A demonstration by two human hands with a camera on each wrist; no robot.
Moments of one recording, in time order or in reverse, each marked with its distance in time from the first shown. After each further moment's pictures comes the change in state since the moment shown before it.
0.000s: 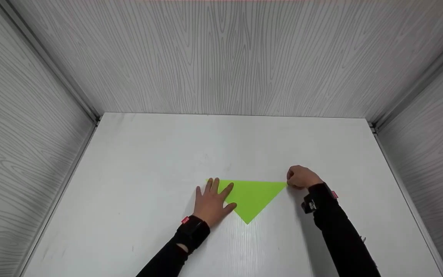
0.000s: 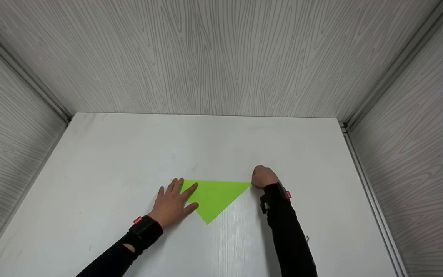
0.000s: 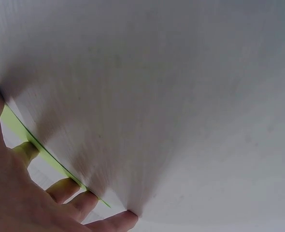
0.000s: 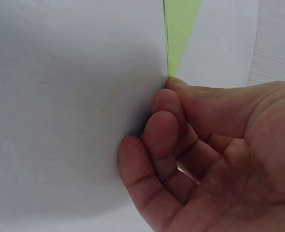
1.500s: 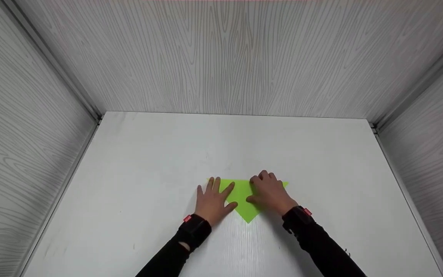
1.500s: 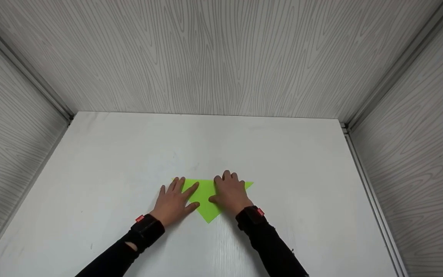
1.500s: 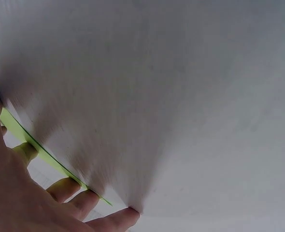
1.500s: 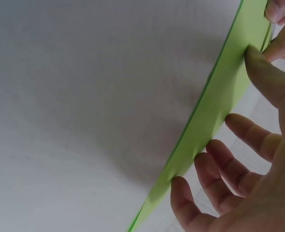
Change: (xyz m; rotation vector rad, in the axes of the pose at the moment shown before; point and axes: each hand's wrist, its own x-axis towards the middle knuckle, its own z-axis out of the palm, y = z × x) left_hand 0.002 -0.001 0.003 0.040 0.003 0.002; right_hand -0.006 -0.080 0.095 -0.324 0.294 -0.226
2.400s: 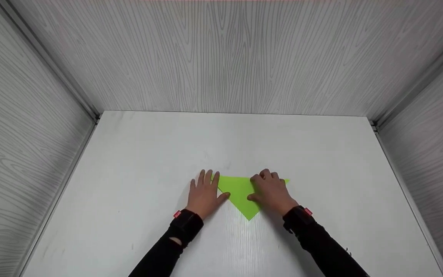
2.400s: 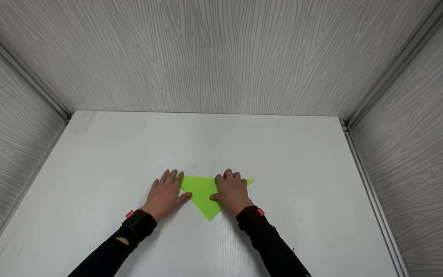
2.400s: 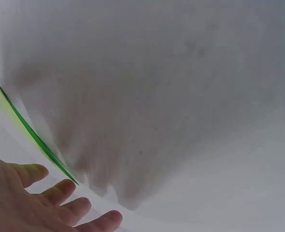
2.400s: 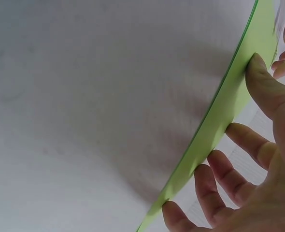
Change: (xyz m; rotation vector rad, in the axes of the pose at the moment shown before) left_hand 0.010 -0.014 -0.011 -0.010 0.042 -0.037; right_hand -0.006 0.006 0.001 0.019 0.037 0.006
